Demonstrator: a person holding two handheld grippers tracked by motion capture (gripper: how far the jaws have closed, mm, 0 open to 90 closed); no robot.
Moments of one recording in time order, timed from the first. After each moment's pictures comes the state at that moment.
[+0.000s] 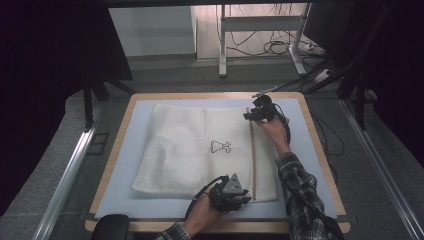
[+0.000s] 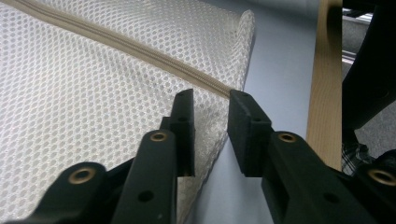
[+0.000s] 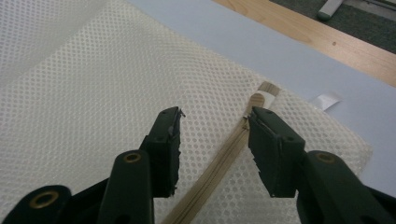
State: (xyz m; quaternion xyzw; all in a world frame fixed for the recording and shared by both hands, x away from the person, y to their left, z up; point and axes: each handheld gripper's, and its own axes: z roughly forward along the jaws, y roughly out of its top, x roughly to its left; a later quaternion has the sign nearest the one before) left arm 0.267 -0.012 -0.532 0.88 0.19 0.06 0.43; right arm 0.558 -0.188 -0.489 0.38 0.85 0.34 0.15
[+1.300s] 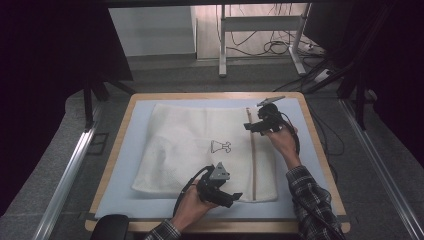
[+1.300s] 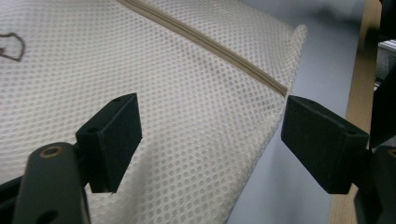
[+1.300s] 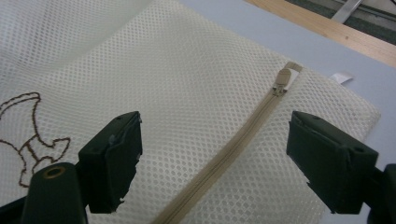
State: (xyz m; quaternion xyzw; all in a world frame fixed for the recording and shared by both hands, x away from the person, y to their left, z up) left arm 0.286 0.025 -0.519 0.86 0.27 0.07 0.43; right arm 0.507 -0.200 -0.476 0.36 0.85 0.36 0.15
